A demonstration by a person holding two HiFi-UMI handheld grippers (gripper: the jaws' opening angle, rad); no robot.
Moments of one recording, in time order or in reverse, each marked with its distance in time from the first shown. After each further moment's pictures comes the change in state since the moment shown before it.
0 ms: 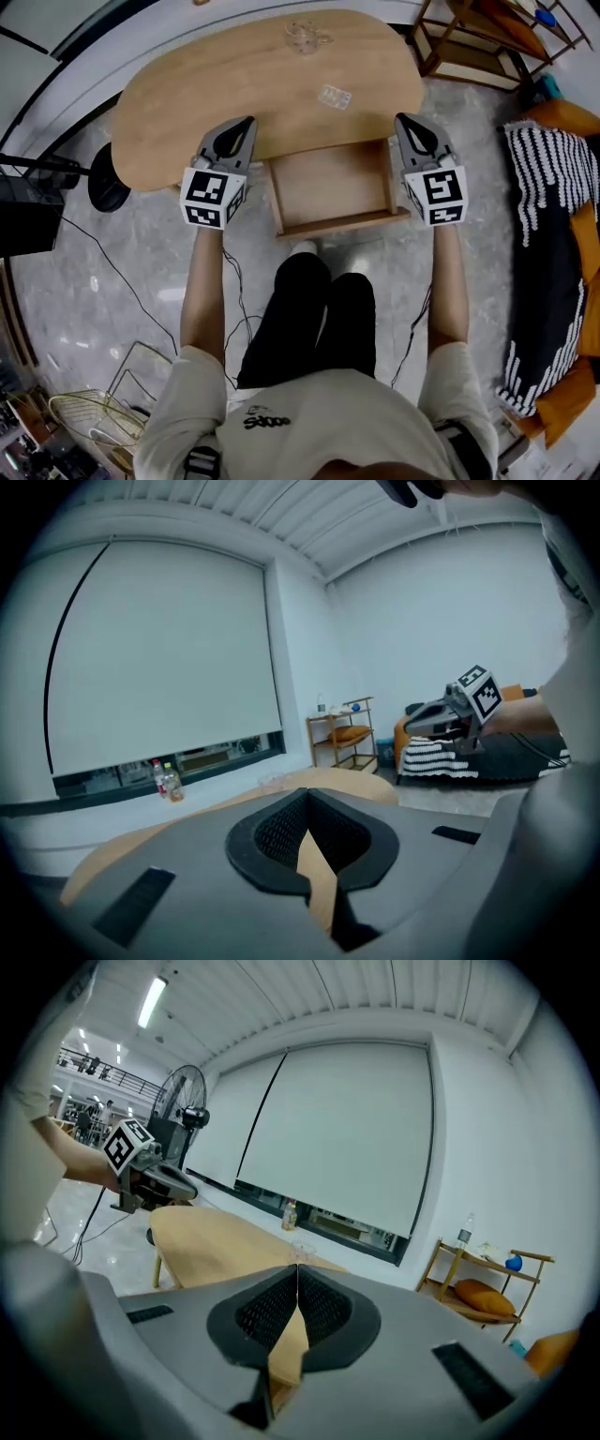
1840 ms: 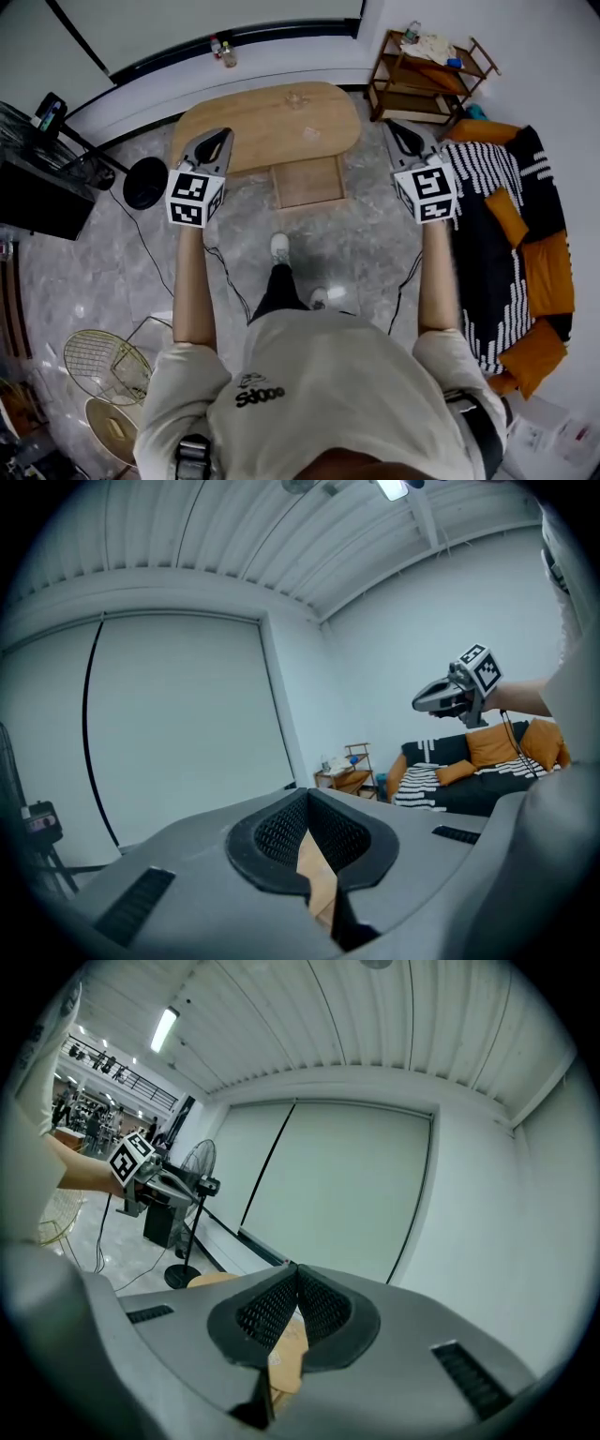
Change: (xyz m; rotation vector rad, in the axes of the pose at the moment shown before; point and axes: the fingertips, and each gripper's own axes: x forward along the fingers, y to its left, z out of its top) left arm -0.368 -0.039 0.409 0.069 -0.052 0.084; right arm -0.370 -0.023 0.446 -0.080 -0.089 -0.037
